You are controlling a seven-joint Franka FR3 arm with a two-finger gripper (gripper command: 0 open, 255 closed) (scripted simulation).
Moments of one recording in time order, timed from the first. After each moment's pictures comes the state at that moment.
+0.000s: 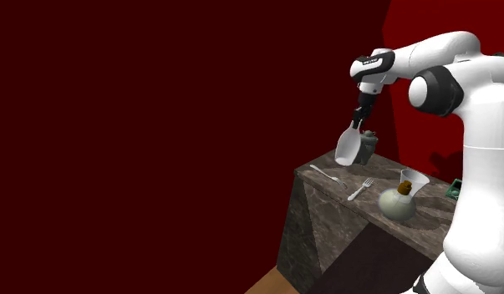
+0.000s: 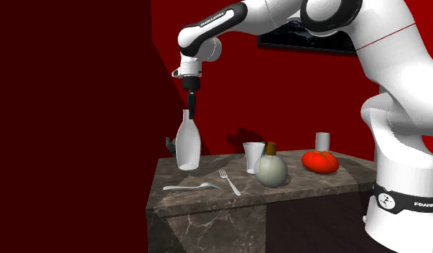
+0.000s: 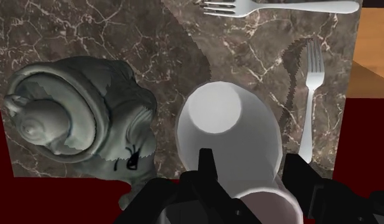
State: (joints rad) arm -0.29 0.42 -0.56 -1.46 0.22 1.84 -0.81
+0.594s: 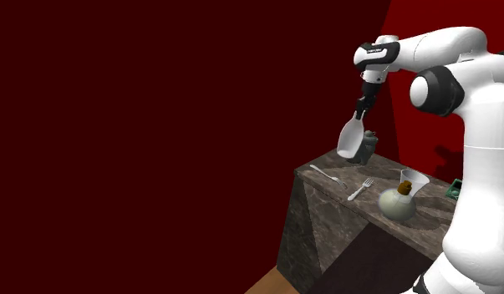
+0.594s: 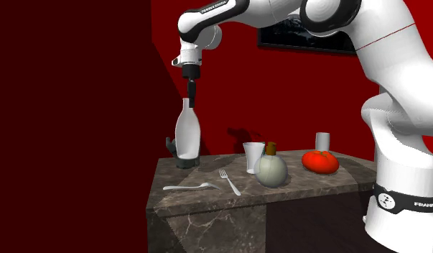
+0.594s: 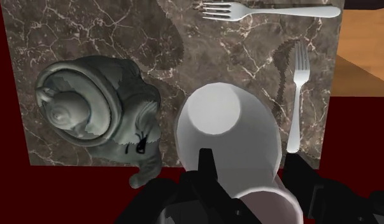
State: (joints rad) arm -0.30 0.42 -0.56 -1.34 0.21 1.72 -0.81
